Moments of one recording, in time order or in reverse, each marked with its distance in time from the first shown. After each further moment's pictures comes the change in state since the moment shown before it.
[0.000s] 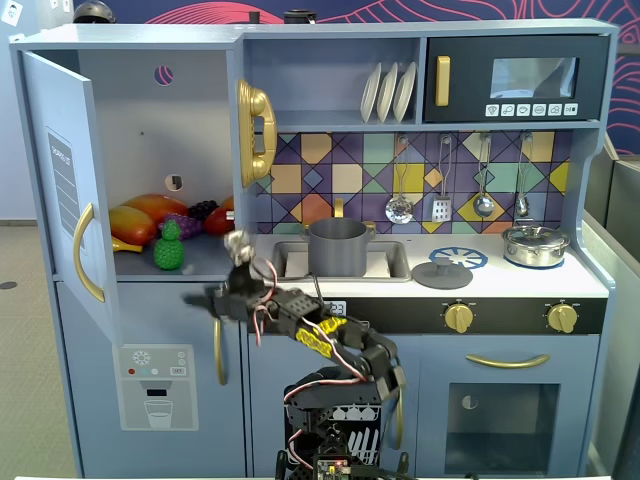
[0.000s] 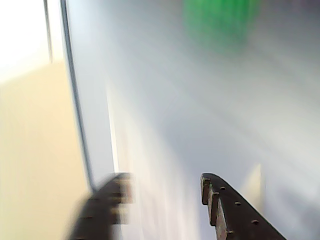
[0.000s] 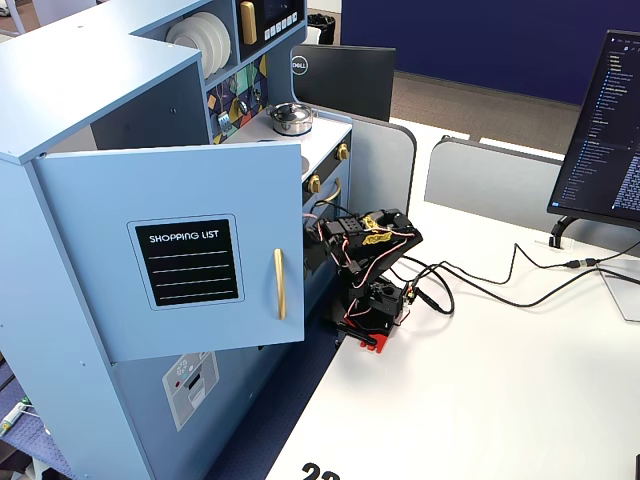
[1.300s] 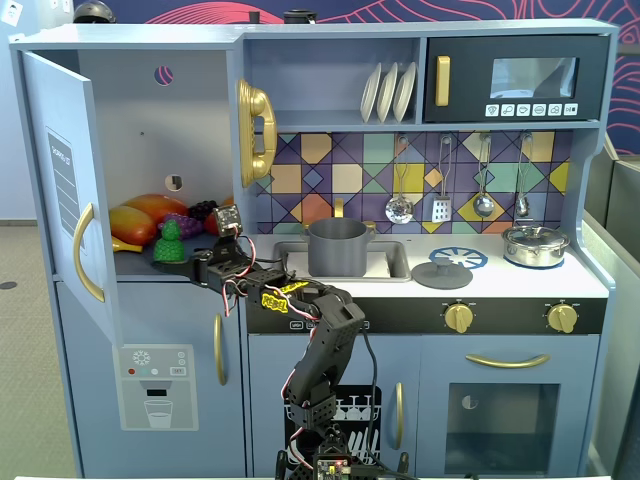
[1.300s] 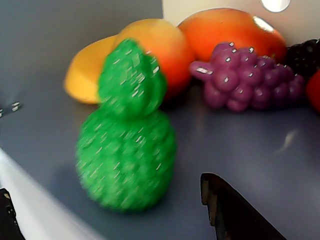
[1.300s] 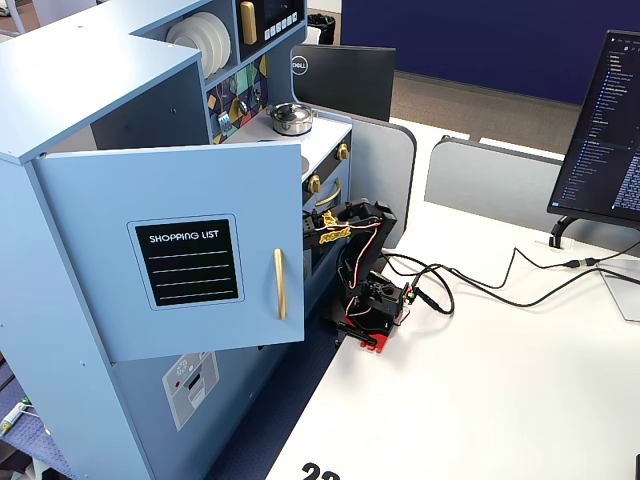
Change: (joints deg) arm 8.3 -37.8 -22.4 -20.9 4.1
